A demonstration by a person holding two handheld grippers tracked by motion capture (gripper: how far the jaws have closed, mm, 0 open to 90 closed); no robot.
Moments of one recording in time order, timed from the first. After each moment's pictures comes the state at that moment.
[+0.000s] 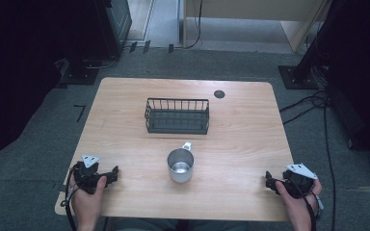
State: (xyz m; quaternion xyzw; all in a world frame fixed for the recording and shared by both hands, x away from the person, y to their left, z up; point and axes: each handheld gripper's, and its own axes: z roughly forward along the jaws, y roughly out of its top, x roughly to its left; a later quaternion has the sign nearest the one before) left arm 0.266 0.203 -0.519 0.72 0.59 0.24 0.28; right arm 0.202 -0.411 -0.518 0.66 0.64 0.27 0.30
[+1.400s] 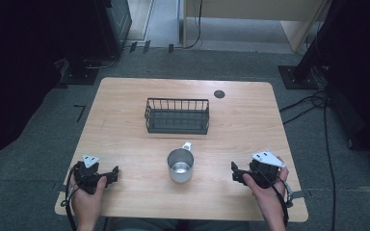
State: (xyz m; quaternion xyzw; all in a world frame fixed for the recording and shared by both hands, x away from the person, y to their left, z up) left arm 0.266 0.202 -0.519 0.72 0.58 0.24 0.28; right arm 0.222 -0.306 -0.466 0.58 0.68 0.35 0.27
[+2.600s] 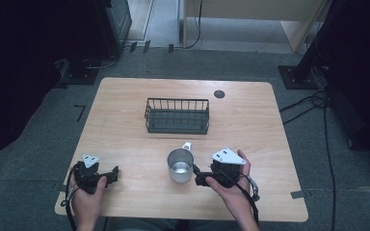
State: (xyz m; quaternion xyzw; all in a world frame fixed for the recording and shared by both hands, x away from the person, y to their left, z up) left arm 0.266 0.202 -0.519 0.72 0.58 0.24 0.28; right arm 0.224 -0.205 -0.439 0.49 0.73 0.41 0.22
